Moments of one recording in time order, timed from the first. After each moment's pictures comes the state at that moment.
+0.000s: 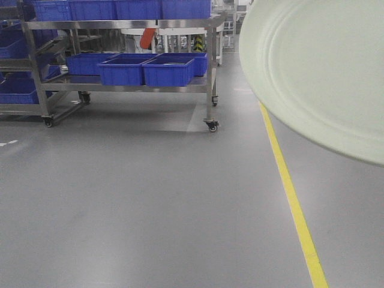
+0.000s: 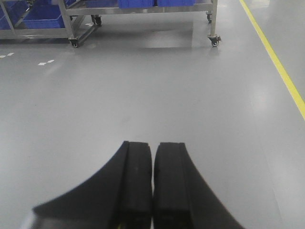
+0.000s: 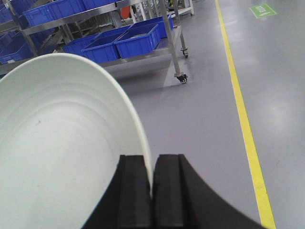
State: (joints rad) left arm -0.07 -0.01 0.00 0.22 0.35 -0.18; right arm 0.07 0.34 -0.27 0.28 0.11 0.07
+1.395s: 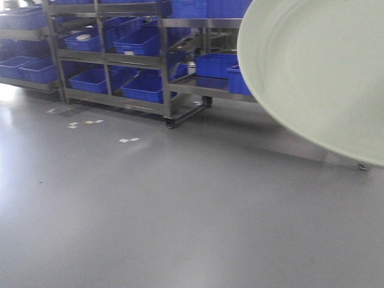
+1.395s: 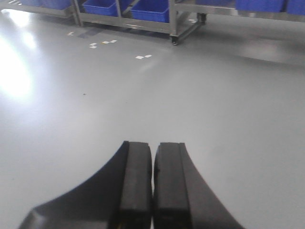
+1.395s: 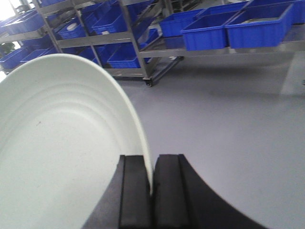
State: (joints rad) left arm -0.07 -0.01 0.00 0.22 0.35 -0.18; right arm 0.07 0.34 -0.27 0.28 0.11 0.07
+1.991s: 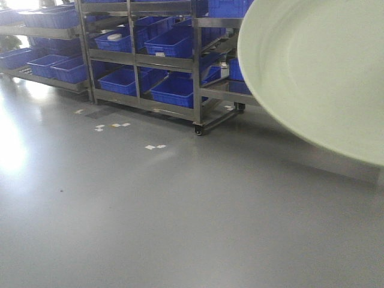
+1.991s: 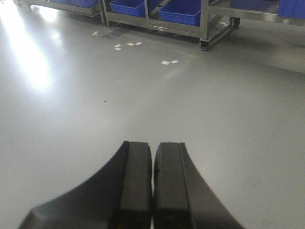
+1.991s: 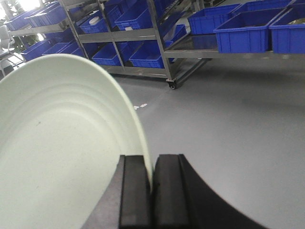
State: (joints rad) left arm -0.07 -0.01 0.00 0.22 0.35 -0.18; right arm 0.07 0.34 -0.27 0.28 0.11 0.07
